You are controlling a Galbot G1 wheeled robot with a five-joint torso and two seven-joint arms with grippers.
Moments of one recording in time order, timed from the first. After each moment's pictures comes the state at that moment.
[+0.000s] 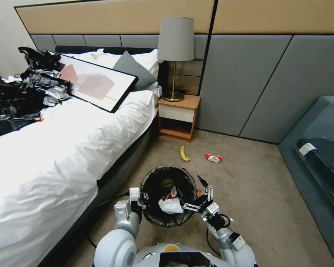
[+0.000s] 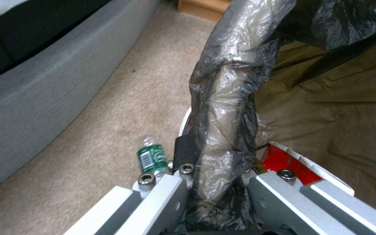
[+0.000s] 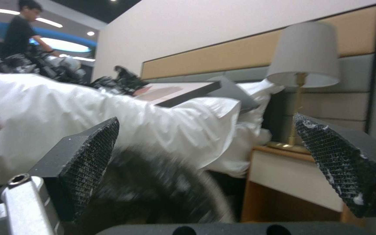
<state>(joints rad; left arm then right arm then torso) 1.70 -1.47 -0.28 -2.42 -0.26 0.66 -0.32 -1.78 1.48 0.52 2.14 0.14 0.66 -0.47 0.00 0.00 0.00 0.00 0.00</state>
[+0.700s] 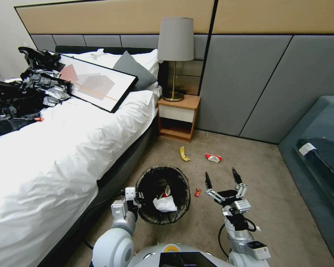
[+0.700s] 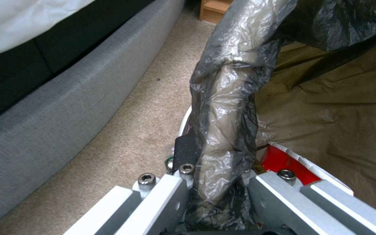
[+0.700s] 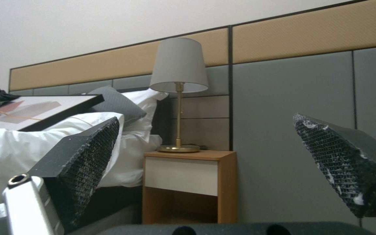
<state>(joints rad) 1.70 -1.46 -0.34 -2.41 -0.24 0.64 -0.31 -1.89 1.61 0.60 2.24 0.08 0.66 -0.16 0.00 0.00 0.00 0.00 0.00</state>
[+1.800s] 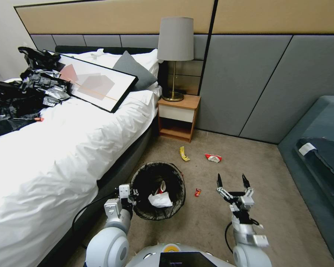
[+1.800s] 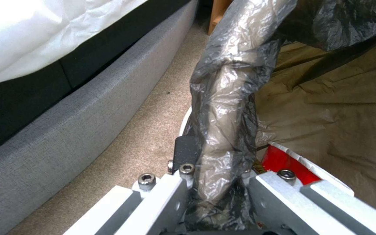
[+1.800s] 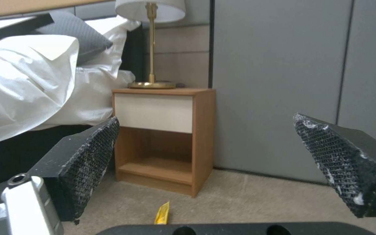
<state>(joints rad) 1.71 -1.47 -0.37 -2.45 -0.24 0.63 -0.31 -1.60 1.48 0.63 2.05 0.13 0.29 -0.06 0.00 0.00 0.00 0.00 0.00</state>
